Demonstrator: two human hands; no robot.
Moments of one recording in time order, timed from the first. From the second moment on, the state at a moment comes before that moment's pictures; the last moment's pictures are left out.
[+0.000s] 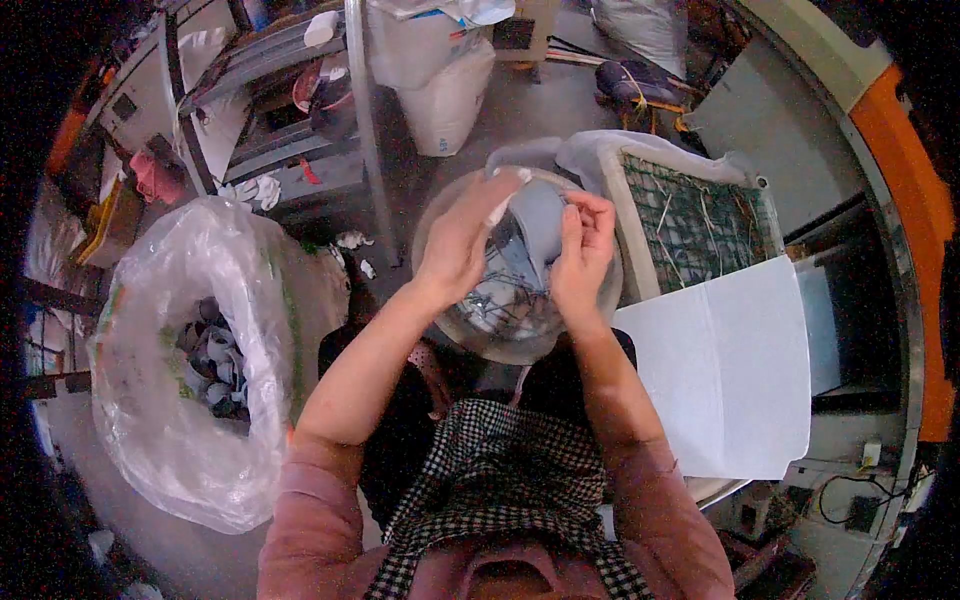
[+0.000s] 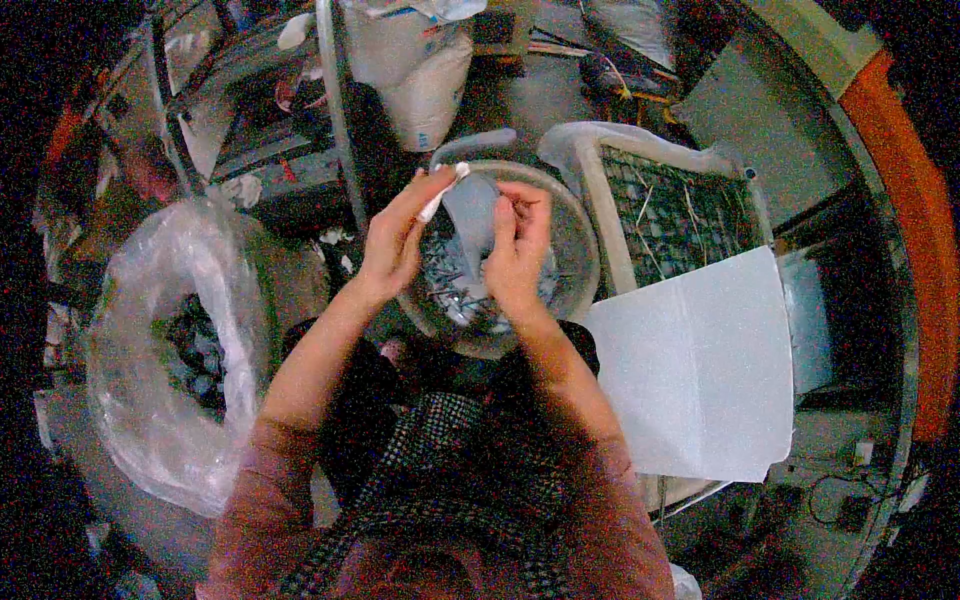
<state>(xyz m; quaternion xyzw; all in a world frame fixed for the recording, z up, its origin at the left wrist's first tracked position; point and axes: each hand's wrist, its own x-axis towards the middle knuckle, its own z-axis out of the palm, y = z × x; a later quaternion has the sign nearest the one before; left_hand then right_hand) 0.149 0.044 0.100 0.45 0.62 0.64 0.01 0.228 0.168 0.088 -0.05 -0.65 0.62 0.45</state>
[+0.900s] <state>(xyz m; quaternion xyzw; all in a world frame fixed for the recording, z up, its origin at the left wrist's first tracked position) 0.123 0.032 0.094 0.48 0.75 0.36 -0.27 0.230 0.198 0.085 -0.15 -0.38 0.87 0.26</state>
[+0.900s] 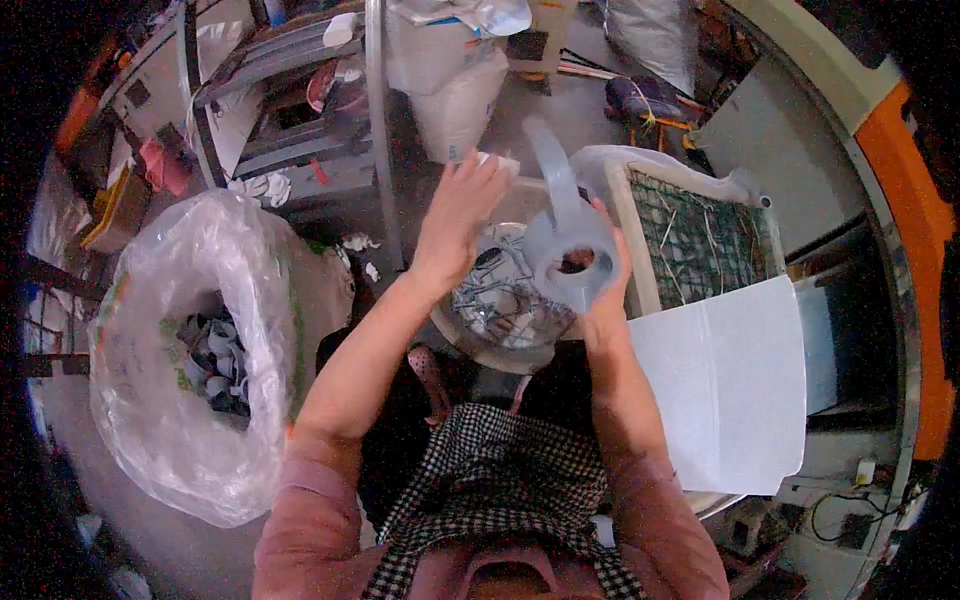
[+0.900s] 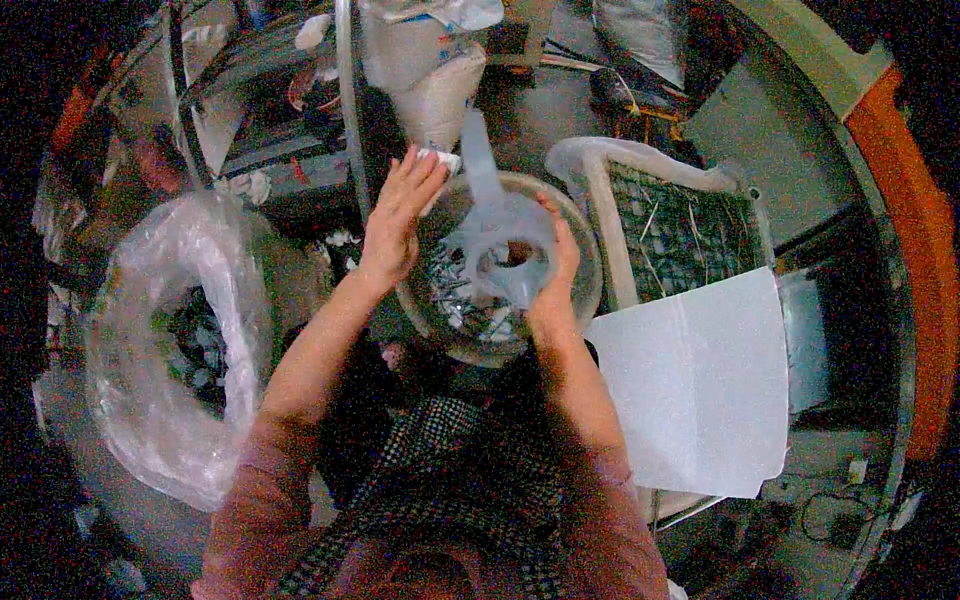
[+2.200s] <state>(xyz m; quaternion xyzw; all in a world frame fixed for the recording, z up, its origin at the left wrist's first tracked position) 0.131 0.028 0.125 0.12 0.47 0.81 0.33 0.219 0.217 0.039 -0.13 -0.61 0.74 0.23</state>
